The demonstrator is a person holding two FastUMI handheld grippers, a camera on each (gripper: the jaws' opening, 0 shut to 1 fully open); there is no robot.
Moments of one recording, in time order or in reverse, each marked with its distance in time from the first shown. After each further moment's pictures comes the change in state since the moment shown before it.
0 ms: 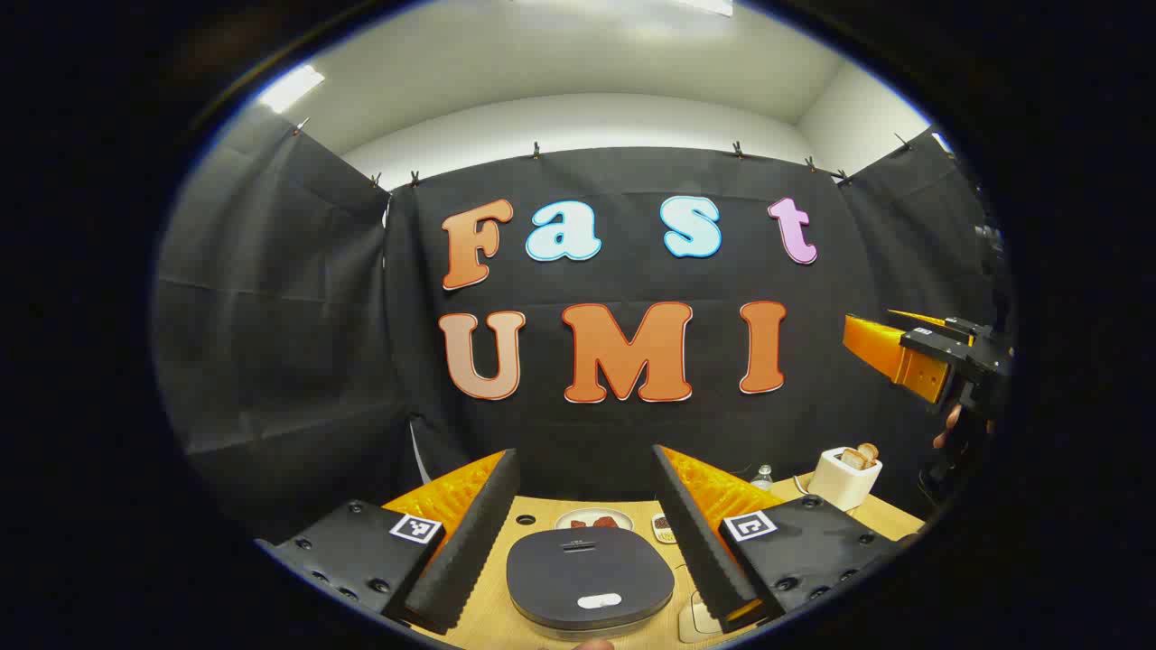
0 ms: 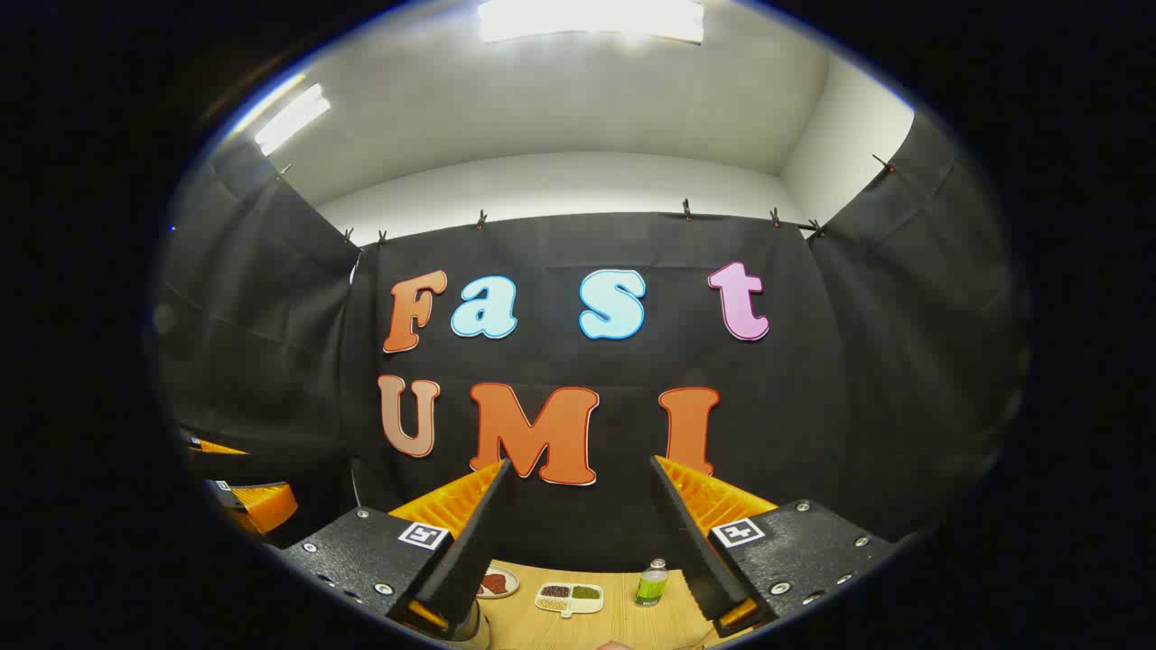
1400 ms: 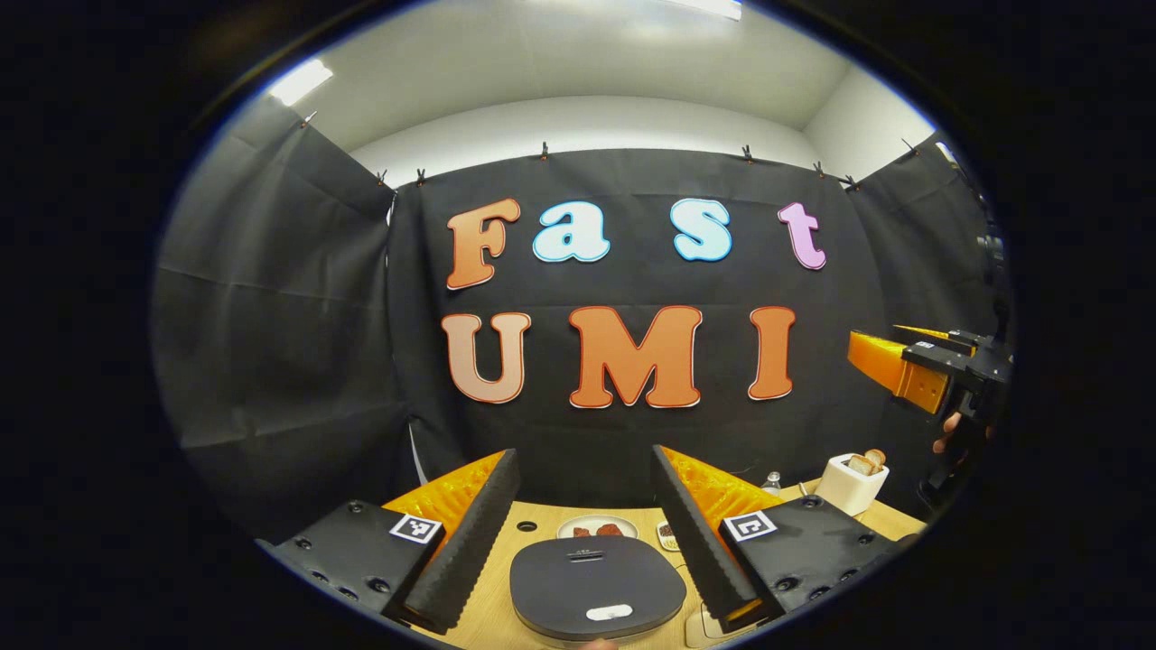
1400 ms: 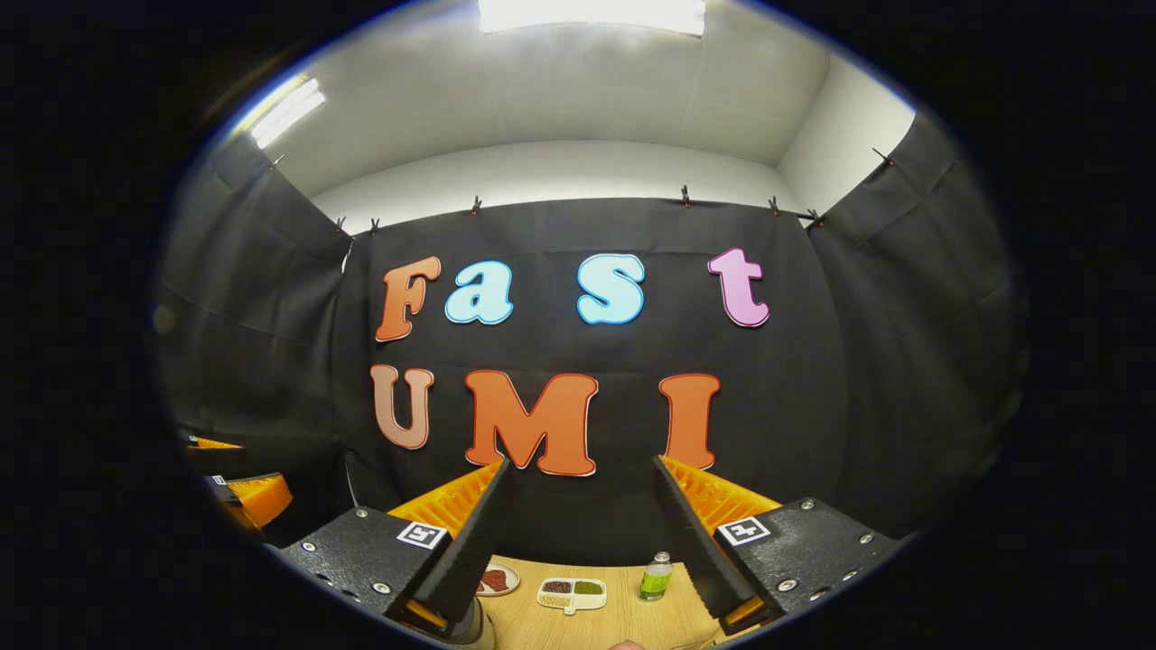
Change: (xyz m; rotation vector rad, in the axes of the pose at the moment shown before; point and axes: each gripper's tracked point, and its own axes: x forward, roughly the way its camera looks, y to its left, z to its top) left arm 0.017 0.013 -0.005 -0.005 -0.002 0.008; right arm 0.015 0.011 -0.013 0.004 0.055 -0.029
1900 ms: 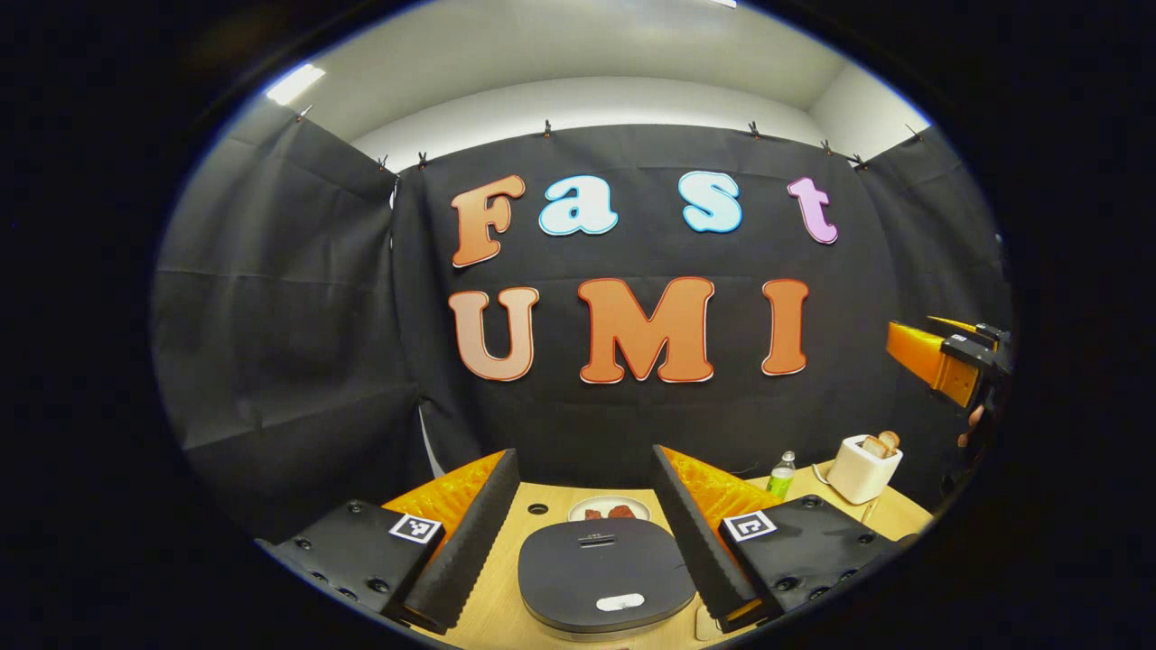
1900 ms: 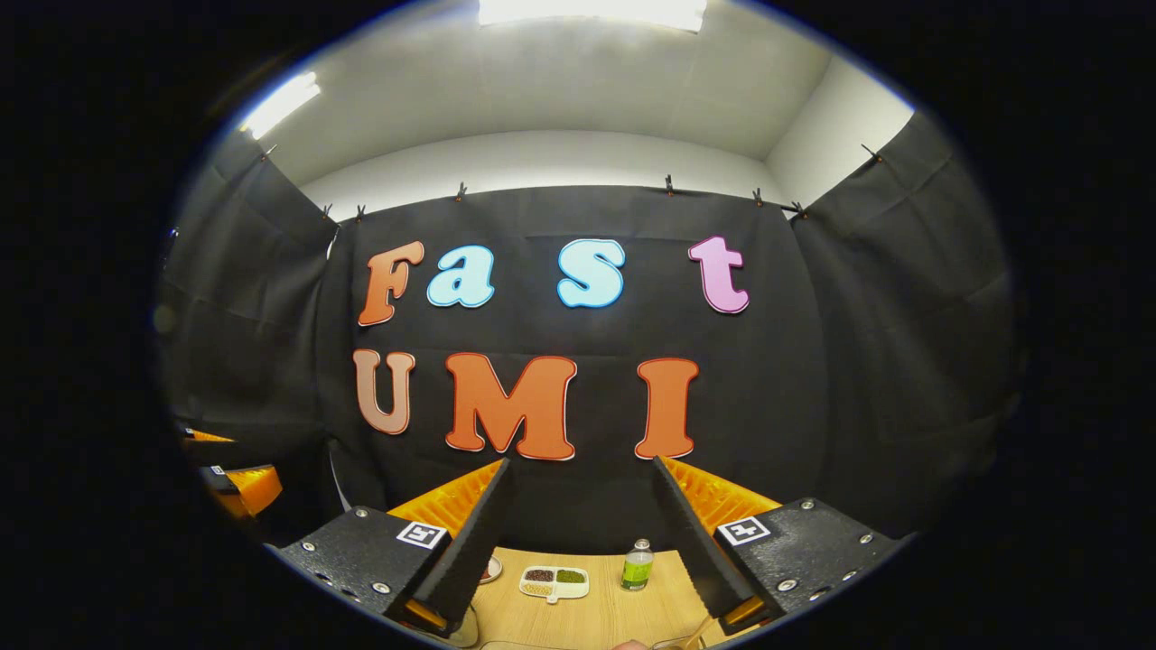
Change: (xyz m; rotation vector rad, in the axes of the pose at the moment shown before) left arm 0.013 -0.002 -0.023 0.024 0.085 0.062; right arm -0.007 -0.028 -0.020 -0.014 0.031 -0.035
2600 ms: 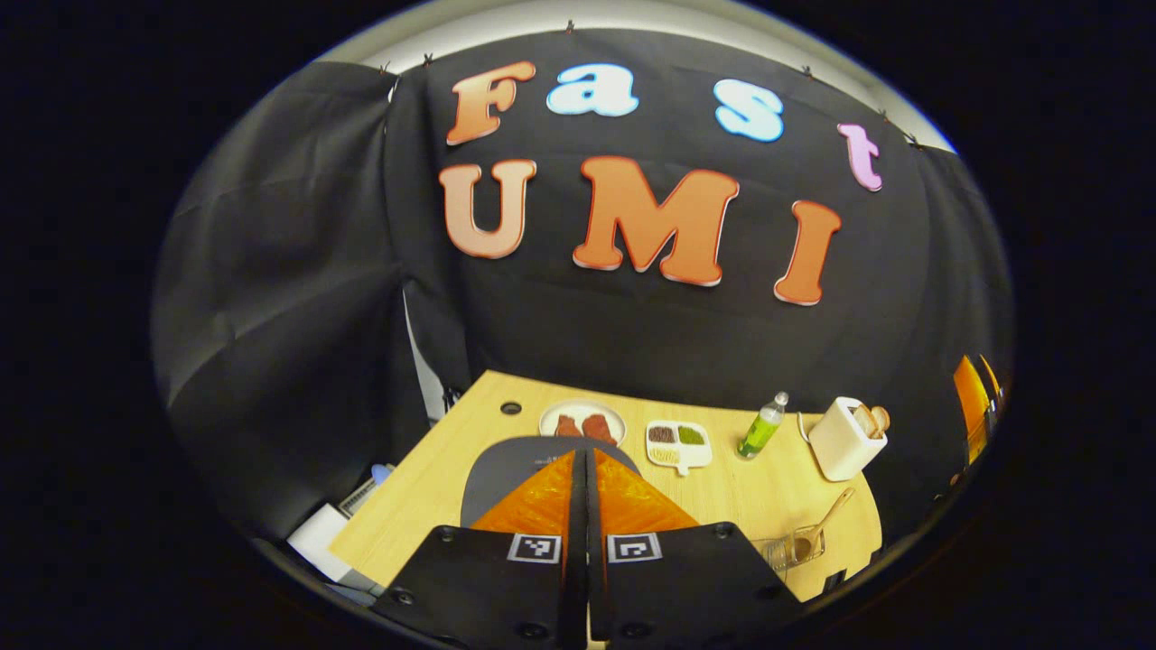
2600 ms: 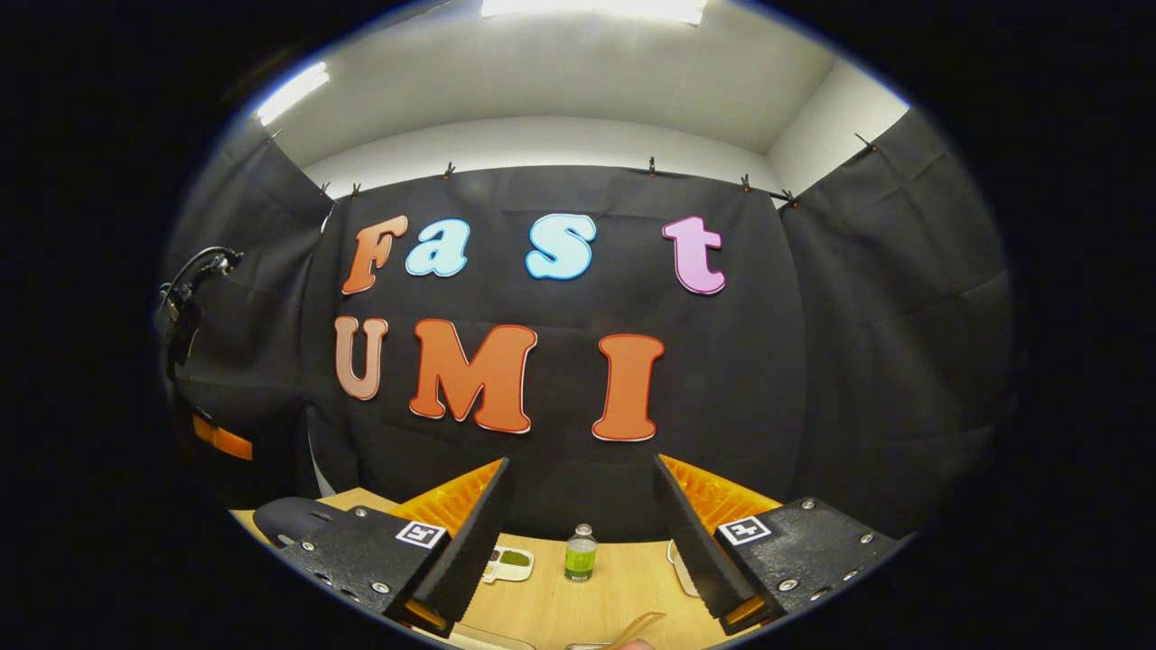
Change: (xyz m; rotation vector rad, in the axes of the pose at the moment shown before) left arm 0.036 -0.044 -0.099 -0.152 0.522 -0.029; right arm 0.002 -0.106 -0.058 -0.067 0.054 -0.022
